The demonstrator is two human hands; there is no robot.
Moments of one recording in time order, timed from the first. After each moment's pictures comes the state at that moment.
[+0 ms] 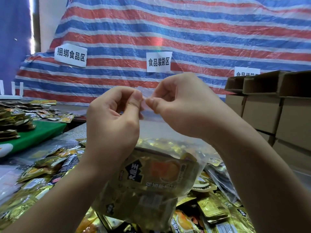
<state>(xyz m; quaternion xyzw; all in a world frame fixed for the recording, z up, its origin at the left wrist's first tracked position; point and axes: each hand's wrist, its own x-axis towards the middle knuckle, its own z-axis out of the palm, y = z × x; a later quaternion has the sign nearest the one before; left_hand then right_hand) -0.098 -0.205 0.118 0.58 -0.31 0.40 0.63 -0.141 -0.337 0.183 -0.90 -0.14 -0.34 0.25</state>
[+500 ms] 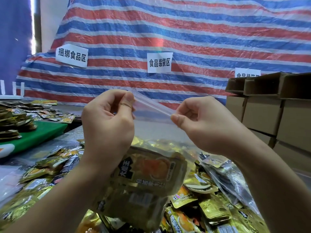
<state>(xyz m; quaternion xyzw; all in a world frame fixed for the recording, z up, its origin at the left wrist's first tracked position) -0.083 -0.200 0.113 0.56 -0.29 0.43 0.65 -0.145 -0.374 0.160 -0.91 -0.10 -0.32 0.24</state>
